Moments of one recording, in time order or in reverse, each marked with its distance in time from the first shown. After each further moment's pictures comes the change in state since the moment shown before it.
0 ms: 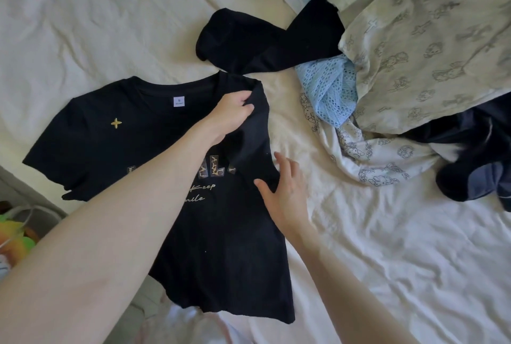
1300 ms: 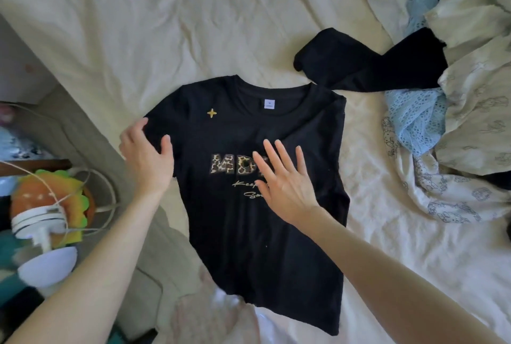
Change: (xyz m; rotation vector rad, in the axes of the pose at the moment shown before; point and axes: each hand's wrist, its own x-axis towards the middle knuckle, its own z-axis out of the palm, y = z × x) left_hand -0.164 -0.134 -0.157 0.373 1.042 -0.120; right_hand 0.015 -0.090 0.066 -0.662 -0.265 -0.648
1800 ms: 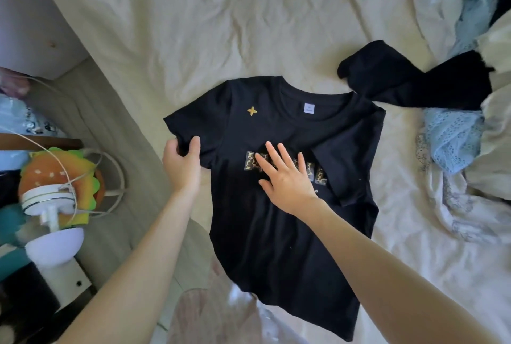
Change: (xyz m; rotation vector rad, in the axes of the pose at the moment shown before) left_hand -0.011 -0.017 0.000 -0.598 -0.012 -0.535; right_hand 0.040 -0.044 0.012 0.082 -0.255 -0.006
